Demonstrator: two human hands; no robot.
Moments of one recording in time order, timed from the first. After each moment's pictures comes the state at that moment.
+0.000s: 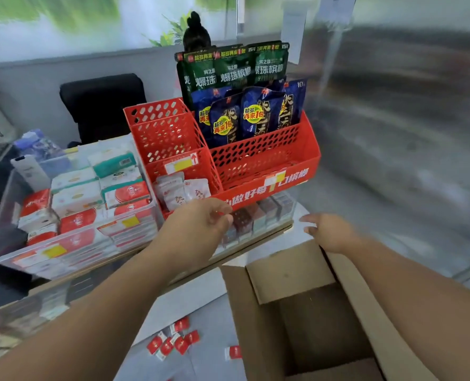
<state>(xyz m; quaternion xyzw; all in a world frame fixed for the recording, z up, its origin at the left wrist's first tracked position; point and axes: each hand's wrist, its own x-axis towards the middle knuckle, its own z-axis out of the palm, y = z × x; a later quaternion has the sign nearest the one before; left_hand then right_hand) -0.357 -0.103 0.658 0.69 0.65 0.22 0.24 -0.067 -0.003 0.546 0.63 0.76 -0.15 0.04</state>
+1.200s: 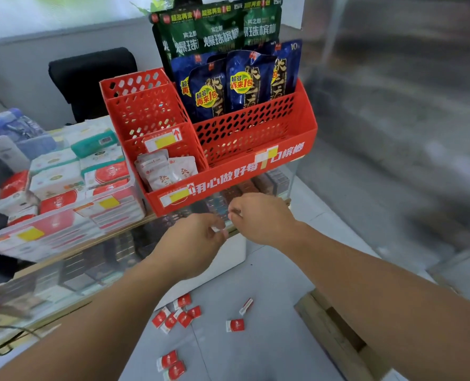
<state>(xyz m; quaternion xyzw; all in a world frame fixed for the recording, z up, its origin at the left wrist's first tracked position) -0.322 -0.106 0.603 0.67 0.68 0.10 0.29 -0.170 -0.033 0.556 0.51 0.85 -0.11 -0.09</state>
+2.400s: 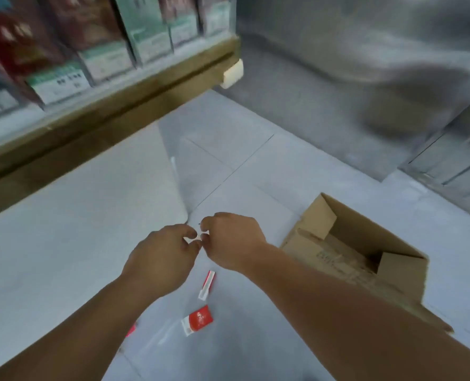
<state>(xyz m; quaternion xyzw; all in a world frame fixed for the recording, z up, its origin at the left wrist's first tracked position) -0.286 -0.002 0.053 0.72 0.63 -0.02 0.29 -0.143 -0.004 0.018 0.67 0.72 -0.20 -0.03</state>
